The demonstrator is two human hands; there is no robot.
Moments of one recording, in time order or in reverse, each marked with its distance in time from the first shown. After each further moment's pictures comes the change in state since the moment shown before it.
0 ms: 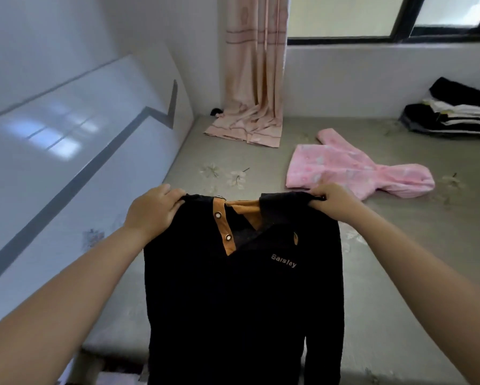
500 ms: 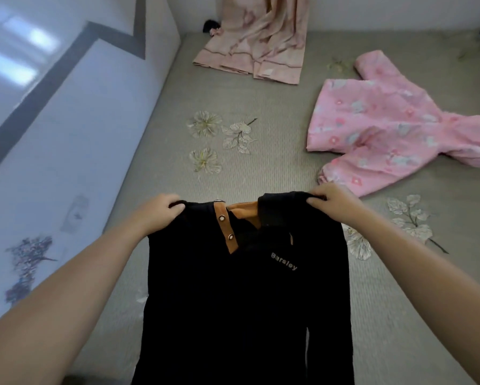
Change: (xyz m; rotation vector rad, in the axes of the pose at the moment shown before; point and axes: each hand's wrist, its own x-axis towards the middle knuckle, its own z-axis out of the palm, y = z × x) left_hand 0.130 -0.062 0.196 -0.277 -0.667 -0.419; right_hand 0.185 0.116 0.125 0.051 -0.281 0.073
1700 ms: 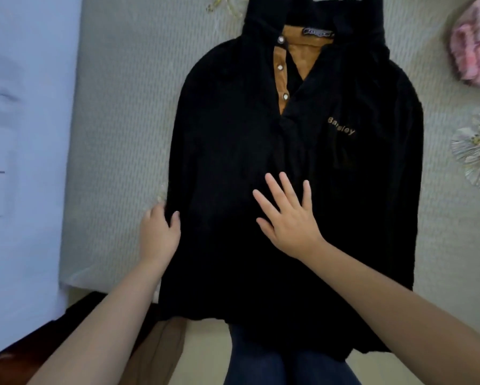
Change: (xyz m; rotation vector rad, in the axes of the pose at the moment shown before) left_hand -0.037 -0.172 0.211 -0.137 0.103 -0.529; right_hand -0.013 -0.027 0.301 -0.391 -0.078 -0.290
